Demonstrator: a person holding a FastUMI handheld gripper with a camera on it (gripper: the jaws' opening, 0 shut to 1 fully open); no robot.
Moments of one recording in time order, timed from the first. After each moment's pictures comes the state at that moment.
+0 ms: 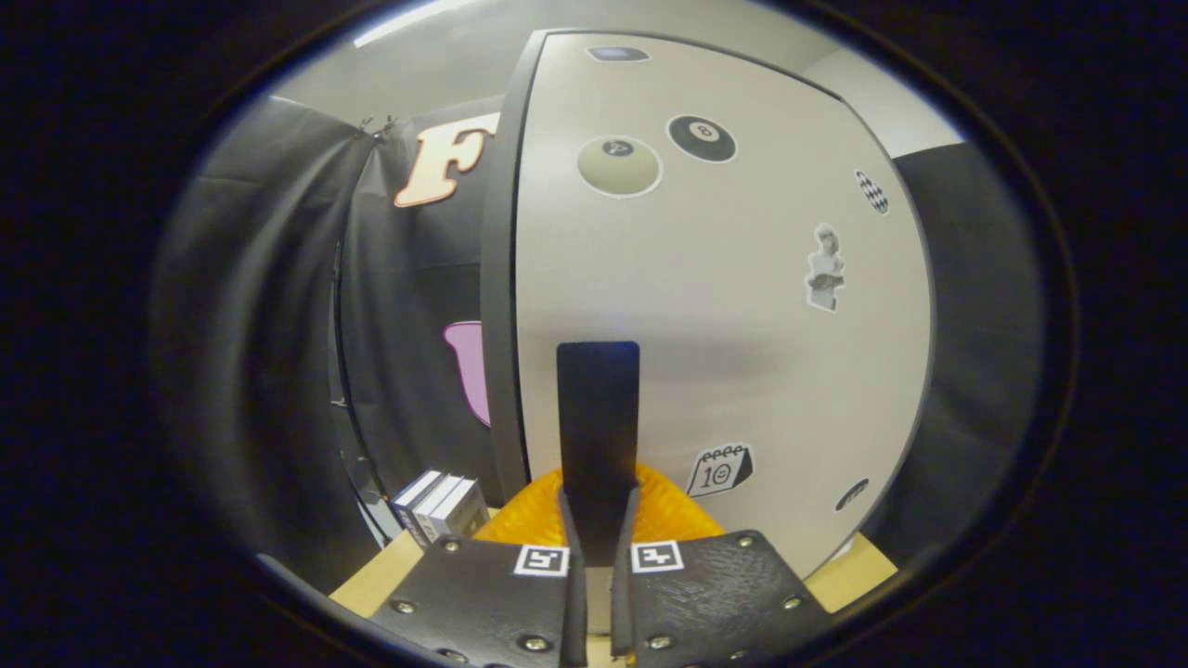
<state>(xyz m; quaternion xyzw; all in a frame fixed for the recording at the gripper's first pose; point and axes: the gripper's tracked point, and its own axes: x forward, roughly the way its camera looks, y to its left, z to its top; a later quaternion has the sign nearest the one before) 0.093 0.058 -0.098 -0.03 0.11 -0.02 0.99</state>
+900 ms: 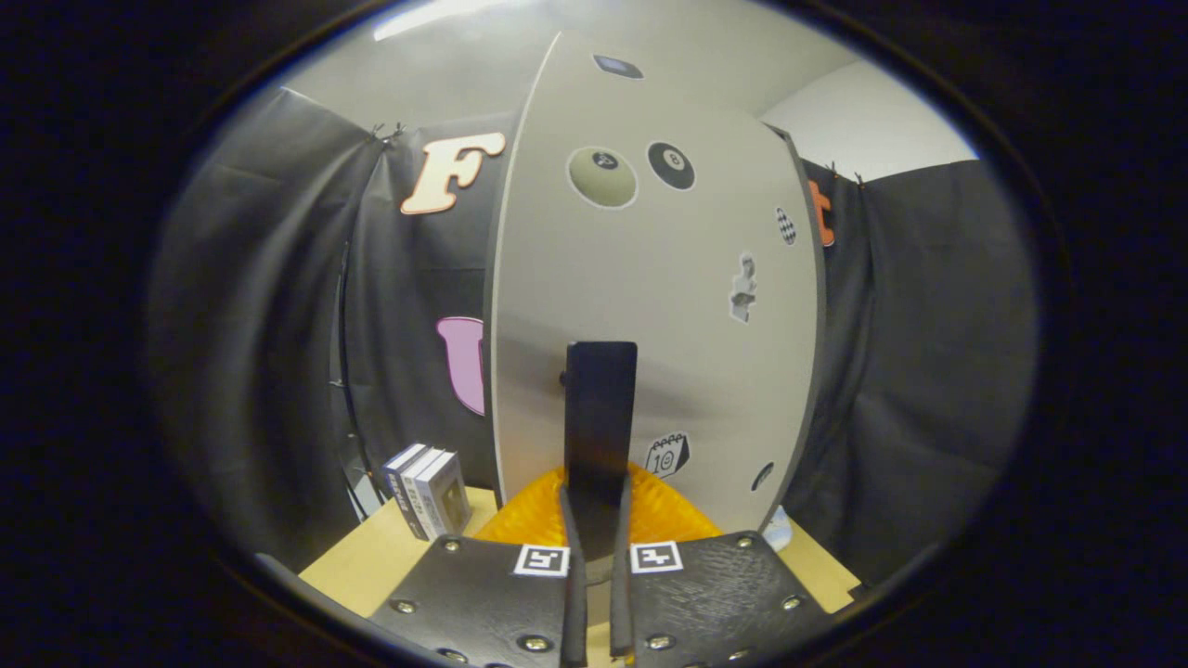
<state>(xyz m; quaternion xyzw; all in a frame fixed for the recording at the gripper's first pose) -0.010 0.016 -0.070 -0.06 0.09 -0.06 0.99</state>
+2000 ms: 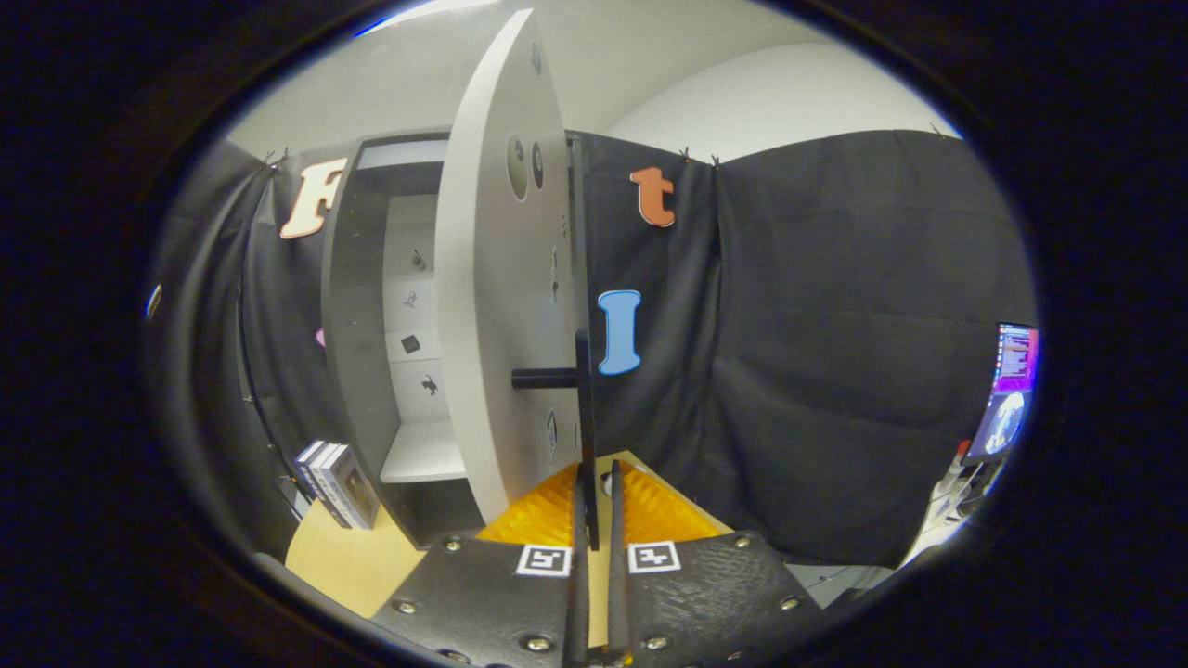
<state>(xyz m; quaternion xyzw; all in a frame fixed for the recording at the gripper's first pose) -0.157 -0.159 -0.038 -0.02 0.10 -0.23 0.97</state>
